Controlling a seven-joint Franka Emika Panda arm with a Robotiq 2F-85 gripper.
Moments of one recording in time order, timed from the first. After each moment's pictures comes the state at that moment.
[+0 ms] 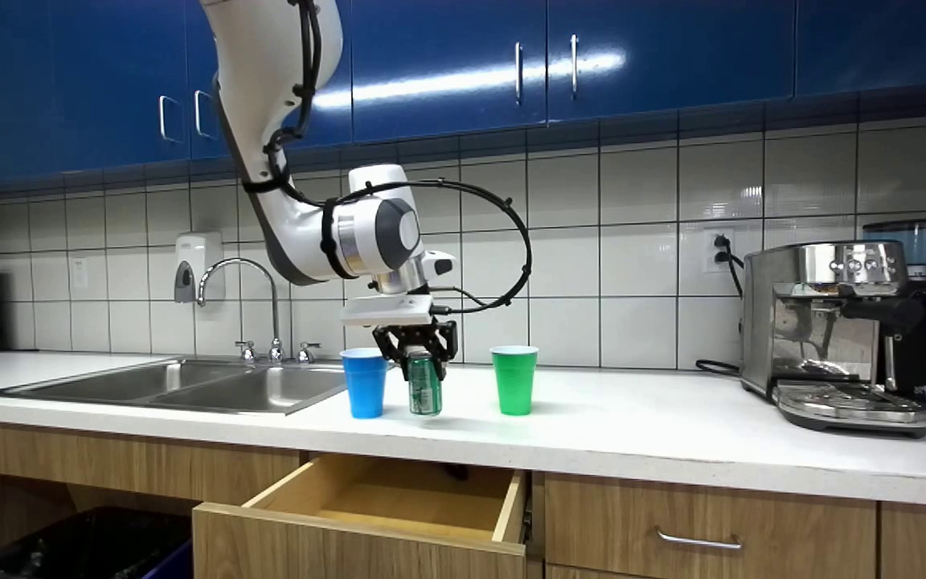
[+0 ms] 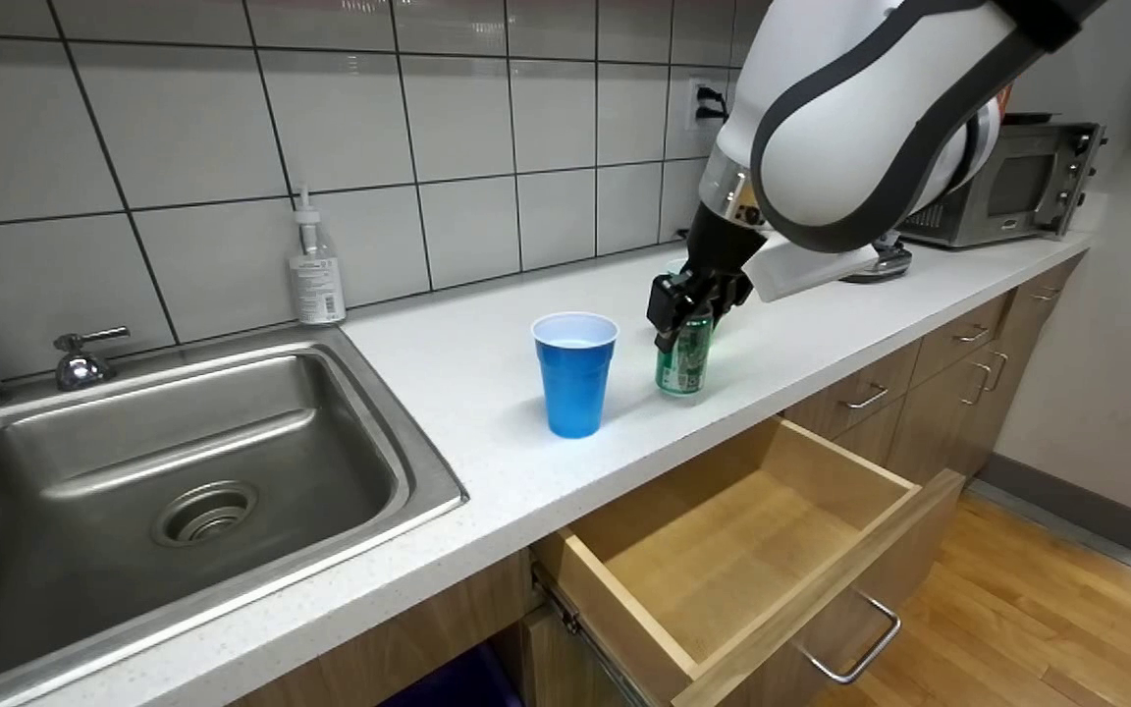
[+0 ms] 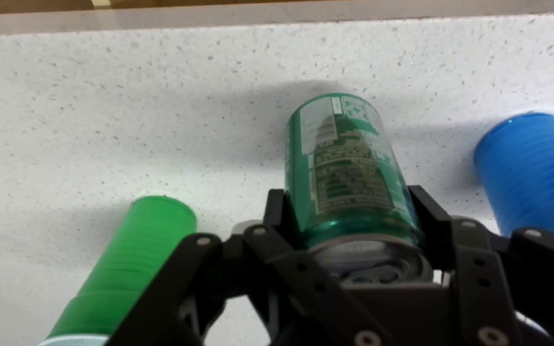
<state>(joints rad) -0.01 0.25 -0.07 -2.19 -0.13 2.85 0.06</state>
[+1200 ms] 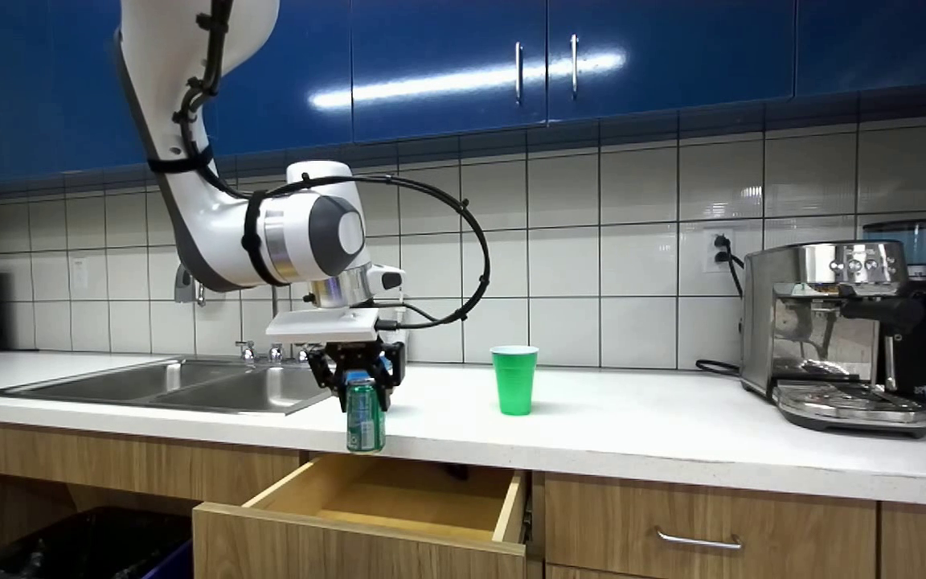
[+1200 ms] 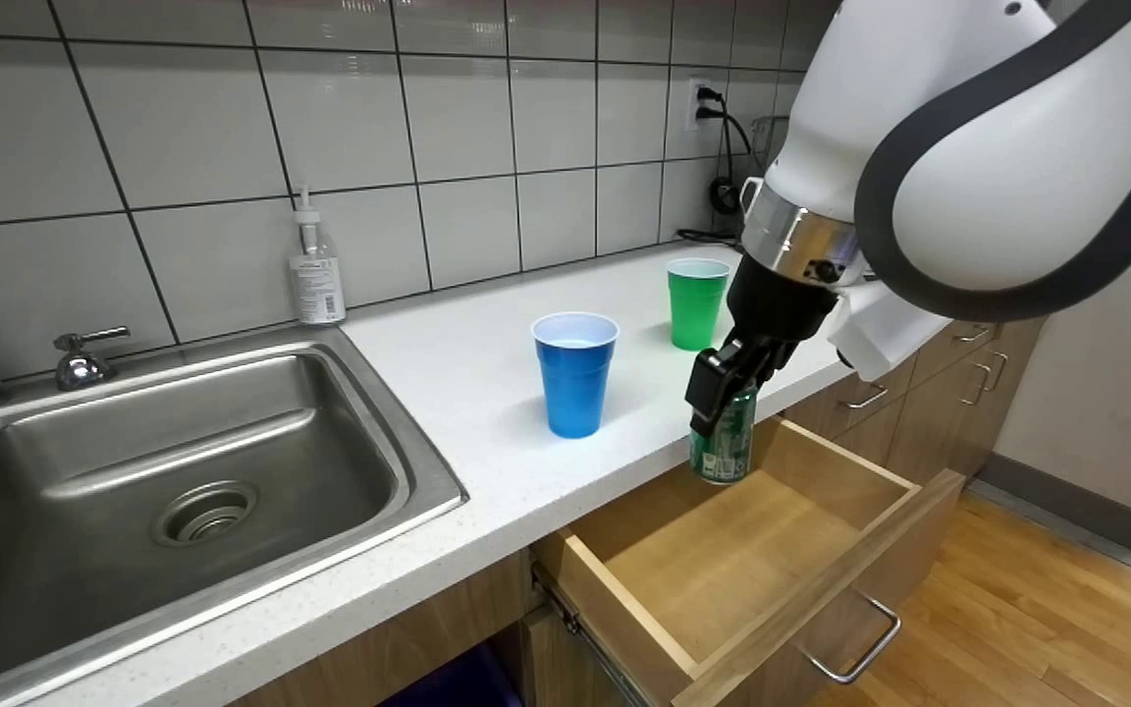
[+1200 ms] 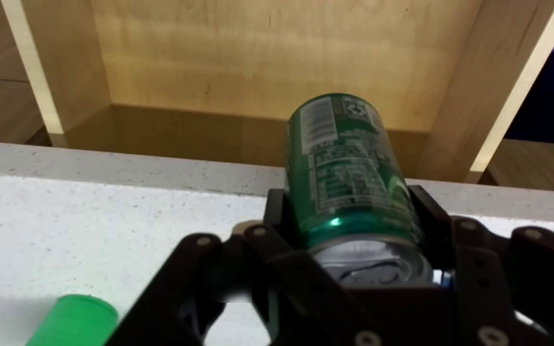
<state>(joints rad) 0.03 0.07 -0.01 -2.48 -0.14 2.86 0.02</state>
